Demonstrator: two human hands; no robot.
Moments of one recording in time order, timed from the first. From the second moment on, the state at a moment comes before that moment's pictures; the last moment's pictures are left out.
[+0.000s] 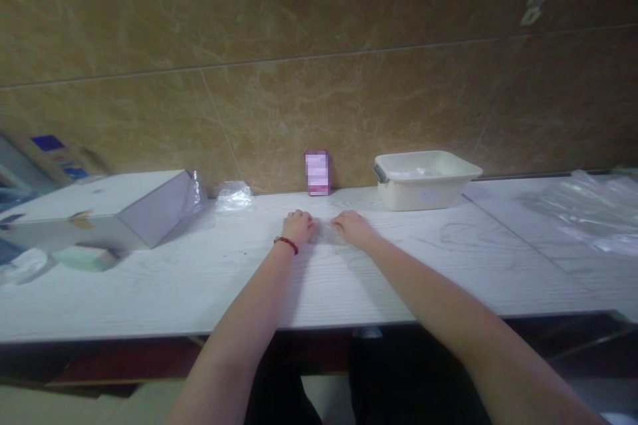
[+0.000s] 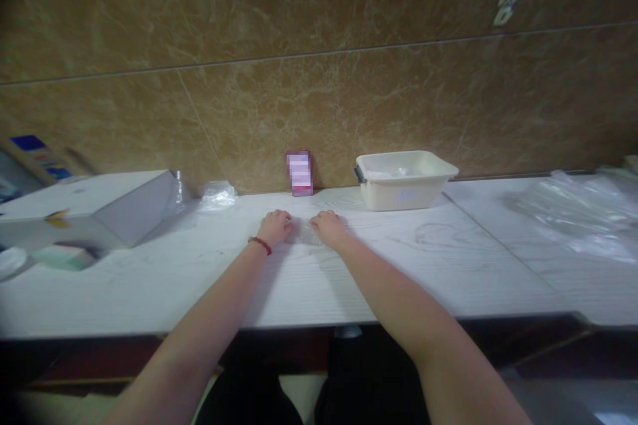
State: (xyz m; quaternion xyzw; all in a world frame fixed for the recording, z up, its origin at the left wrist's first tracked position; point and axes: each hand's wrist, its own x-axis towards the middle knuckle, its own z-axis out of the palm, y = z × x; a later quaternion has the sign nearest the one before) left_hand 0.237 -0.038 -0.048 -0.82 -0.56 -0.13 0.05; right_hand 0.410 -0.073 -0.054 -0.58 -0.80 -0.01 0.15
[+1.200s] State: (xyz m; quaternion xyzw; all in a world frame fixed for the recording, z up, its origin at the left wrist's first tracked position) left_hand 0.259 -0.070 -0.021 -0.76 -0.37 -0.50 -0.18; right_hand 0.392 -0.097 -0.020 -0.46 -0.41 0.59 0.52
